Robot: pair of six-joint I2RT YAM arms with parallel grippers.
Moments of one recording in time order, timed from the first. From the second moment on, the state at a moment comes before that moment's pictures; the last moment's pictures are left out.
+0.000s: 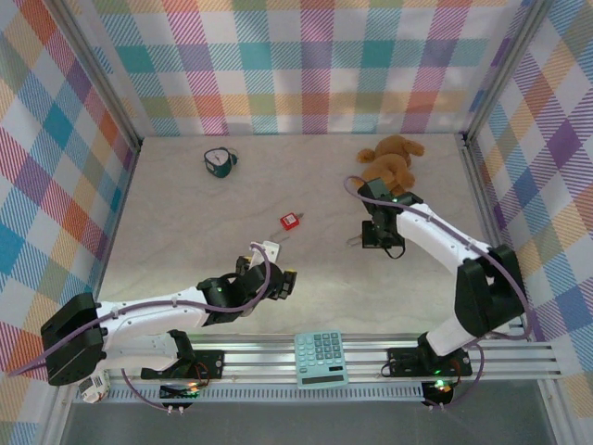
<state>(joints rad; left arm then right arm) -1.07 1.14 0.57 -0.21 -0.56 -0.52 0.47 1.53 1.13 -0.93 0.17 0.45</state>
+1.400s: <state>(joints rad) -1.04 1.49 0.47 1.10 -0.14 0.25 0.76 1.24 1.34 -0.99 -0.16 0.55</state>
